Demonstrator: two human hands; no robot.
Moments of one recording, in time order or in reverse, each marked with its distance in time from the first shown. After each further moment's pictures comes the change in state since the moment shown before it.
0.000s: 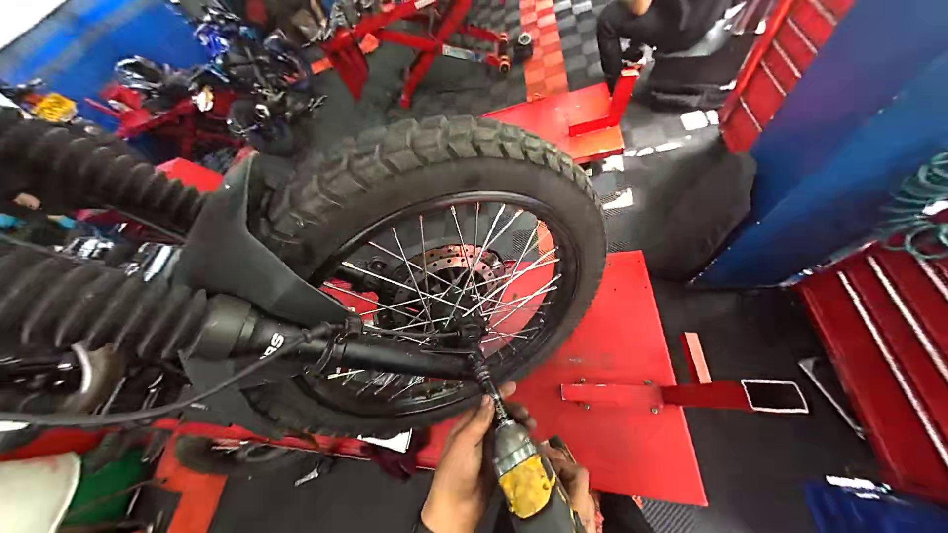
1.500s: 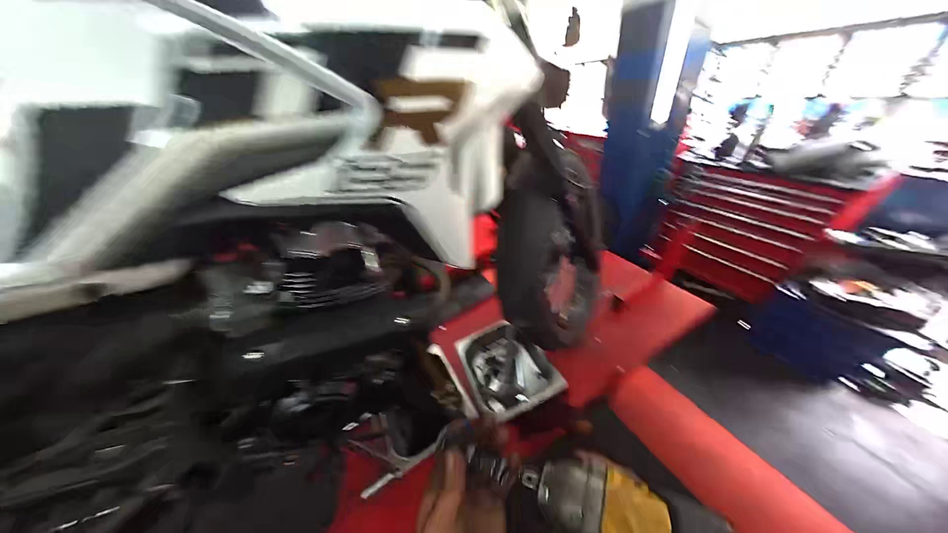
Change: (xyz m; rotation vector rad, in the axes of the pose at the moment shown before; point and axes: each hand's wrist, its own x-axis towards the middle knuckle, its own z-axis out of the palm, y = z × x) left_hand -0.349 0.331 -0.488 -0.121 -0.560 0.216; right_hand -0.399 -0.235 0.497 -0.034 0.005 -0.139
